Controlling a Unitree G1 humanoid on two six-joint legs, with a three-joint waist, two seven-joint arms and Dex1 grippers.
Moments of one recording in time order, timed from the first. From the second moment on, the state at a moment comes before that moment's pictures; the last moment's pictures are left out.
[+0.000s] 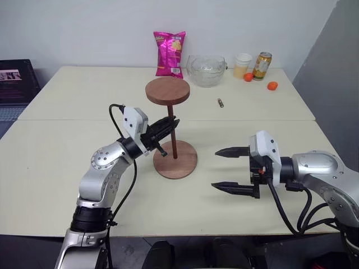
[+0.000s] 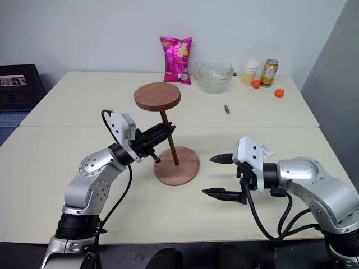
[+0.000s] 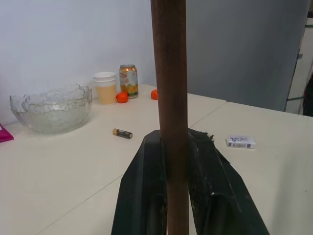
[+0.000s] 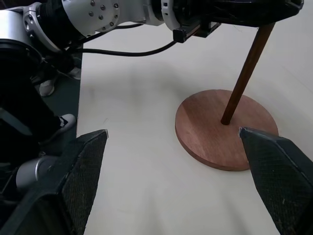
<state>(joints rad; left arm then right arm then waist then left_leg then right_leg) -0.39 0.42 0.02 -0.08 -0.45 0.25 -0.72 -0.33 -0.79 0.05 -0.62 0.68 0.78 0.91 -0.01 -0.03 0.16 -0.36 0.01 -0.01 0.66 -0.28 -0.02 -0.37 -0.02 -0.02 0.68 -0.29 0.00</state>
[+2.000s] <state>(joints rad) -0.35 0.51 -0.01 0.08 -0.29 0.19 -0.82 -0.35 -0.76 0.03 -0.62 0.71 0.75 0.88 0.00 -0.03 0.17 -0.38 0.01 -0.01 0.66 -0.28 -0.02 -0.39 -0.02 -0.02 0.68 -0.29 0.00</state>
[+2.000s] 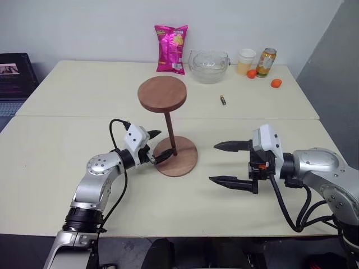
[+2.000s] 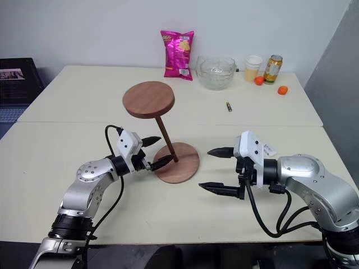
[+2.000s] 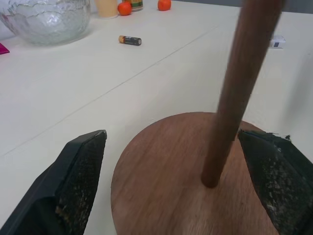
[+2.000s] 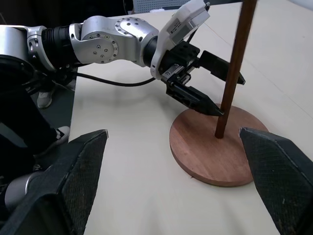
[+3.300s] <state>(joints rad) -0.24 1.00 0.21 -0.24 -0.42 0.53 -1.06 -0.32 -0.83 0.00 -0.52 0.67 0.66 0.96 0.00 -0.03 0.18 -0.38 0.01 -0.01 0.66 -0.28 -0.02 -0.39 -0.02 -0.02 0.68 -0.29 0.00</state>
